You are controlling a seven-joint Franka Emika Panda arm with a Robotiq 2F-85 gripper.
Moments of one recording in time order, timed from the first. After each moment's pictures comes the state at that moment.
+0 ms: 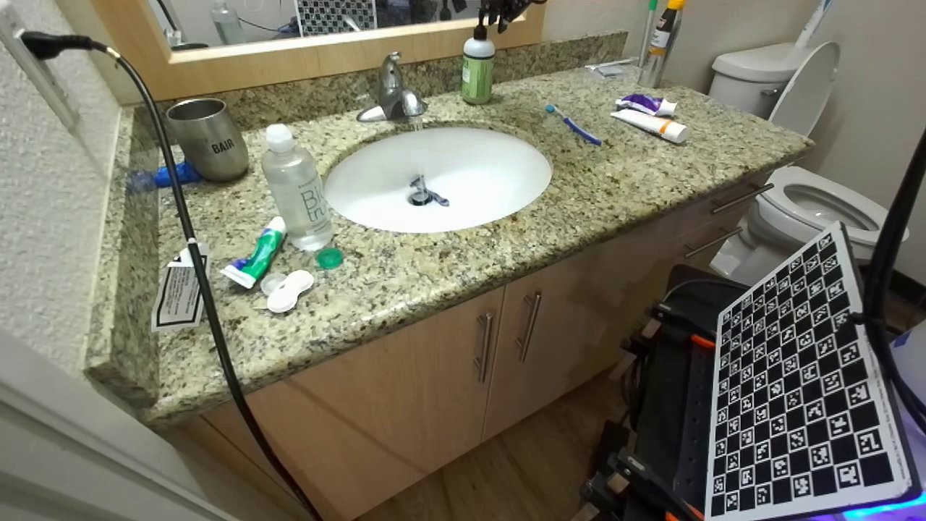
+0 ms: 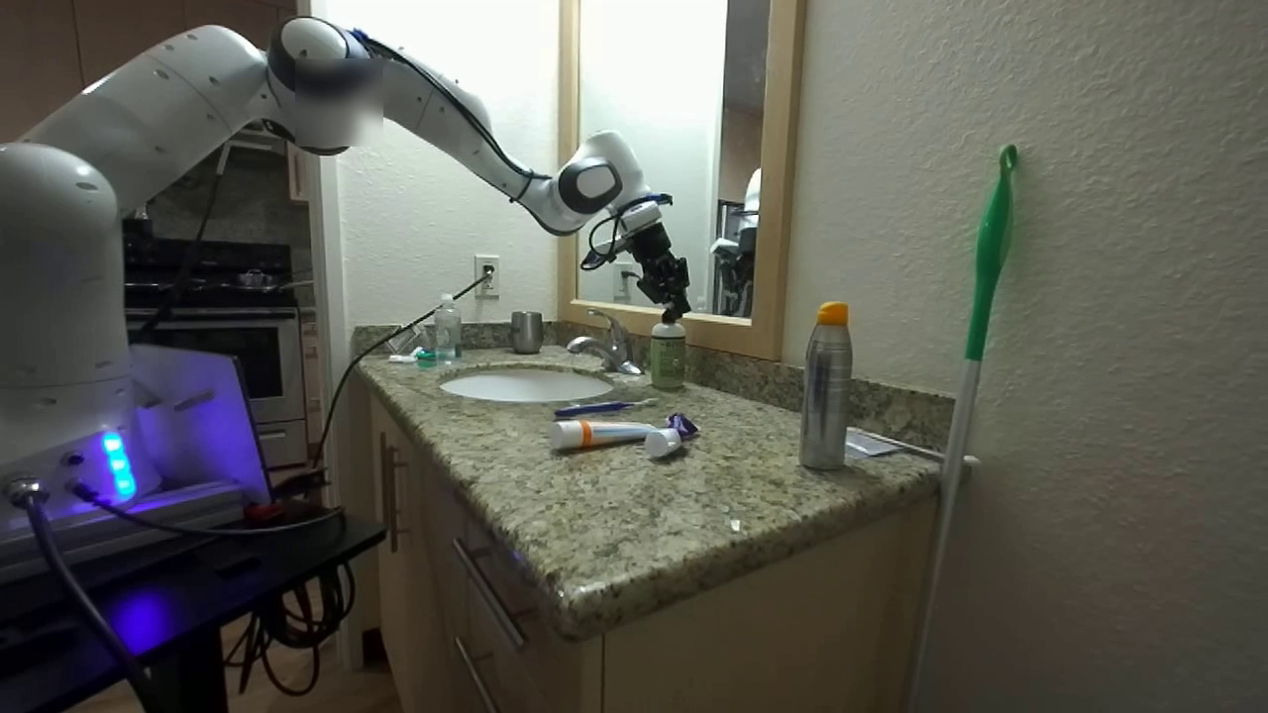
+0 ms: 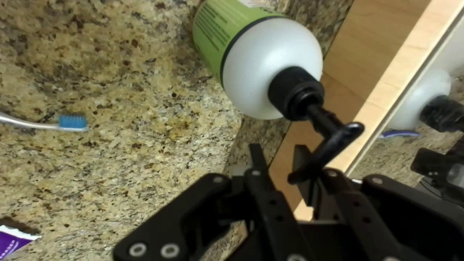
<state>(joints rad) -0.29 0.75 -0.44 -1.34 0.11 2.49 1.22</state>
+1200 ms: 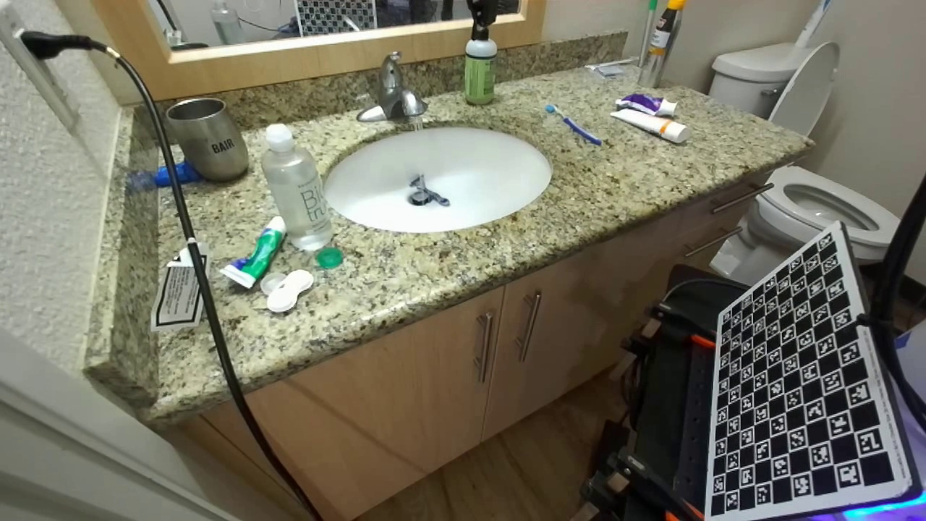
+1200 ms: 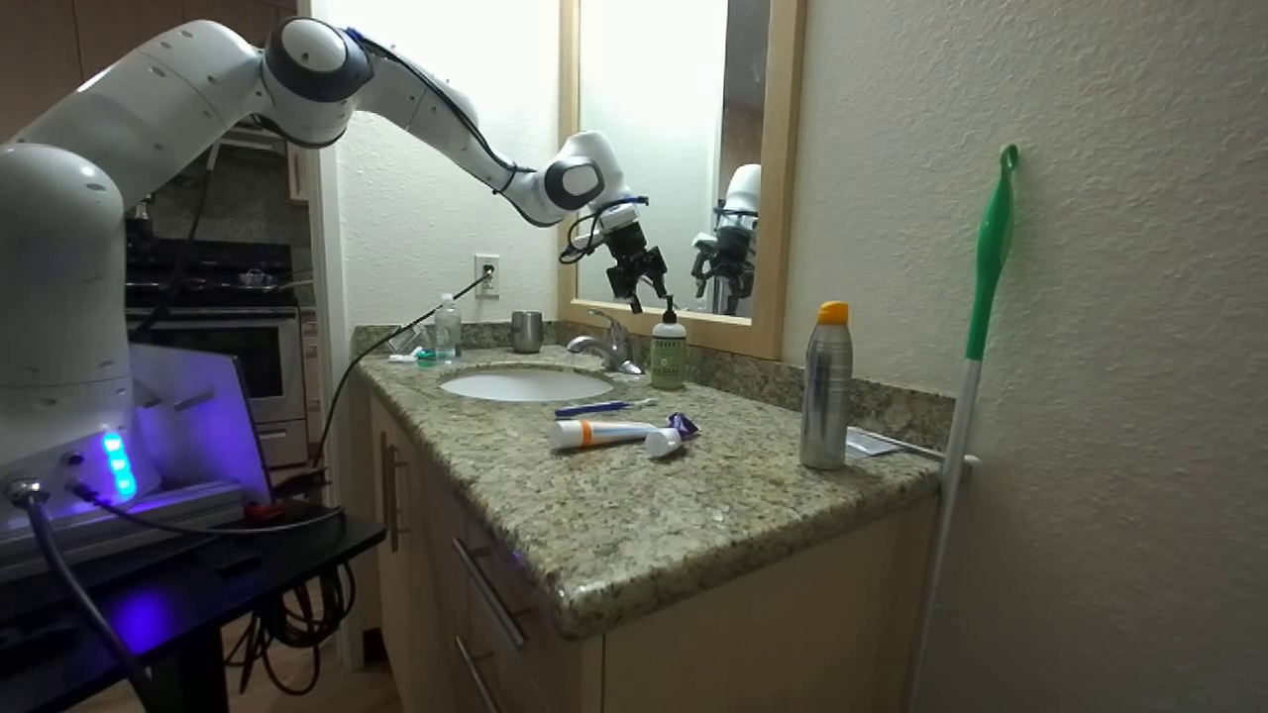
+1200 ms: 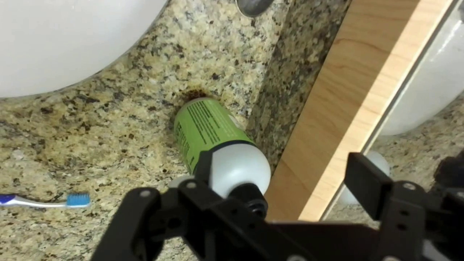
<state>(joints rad) -0.24 0.72 -0.39 -1.34 0.12 2.44 1.30</state>
